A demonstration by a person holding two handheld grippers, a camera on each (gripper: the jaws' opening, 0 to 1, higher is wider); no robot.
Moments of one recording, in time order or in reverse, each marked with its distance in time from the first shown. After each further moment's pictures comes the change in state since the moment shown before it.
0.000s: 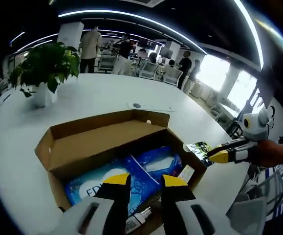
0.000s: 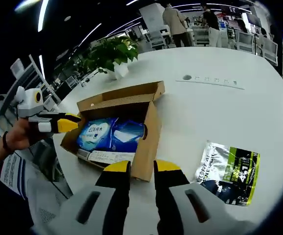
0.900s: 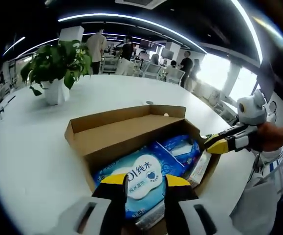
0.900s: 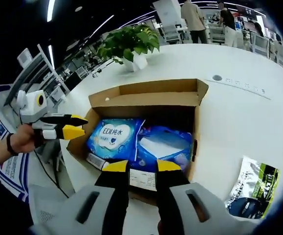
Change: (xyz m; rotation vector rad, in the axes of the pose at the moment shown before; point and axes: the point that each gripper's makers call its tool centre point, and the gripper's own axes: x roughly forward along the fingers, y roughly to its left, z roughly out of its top) left arm -0.019 0.056 -0.024 0.039 -0.016 0.023; right arm 0.062 0.057 0.014 -0.062 0.056 0.079
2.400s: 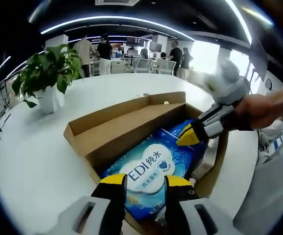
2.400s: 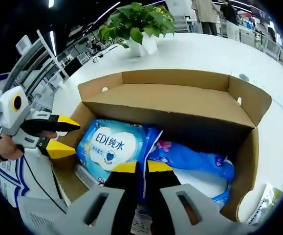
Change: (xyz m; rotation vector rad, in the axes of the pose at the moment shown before) left arm 0.012 0.016 -0.016 0.157 0.043 -0.001; right arm 0.082 0.013 0.008 -0.048 0.106 0.004
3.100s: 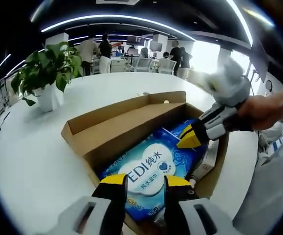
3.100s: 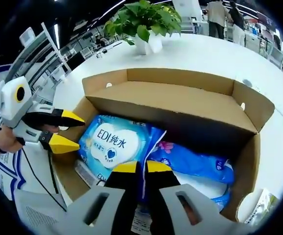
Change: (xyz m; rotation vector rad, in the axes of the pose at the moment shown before) left arm 0.004 0.000 -0.001 -0.012 0.008 -0.004; right arm 0.000 0.006 -0.005 -0.084 0.023 -0.008
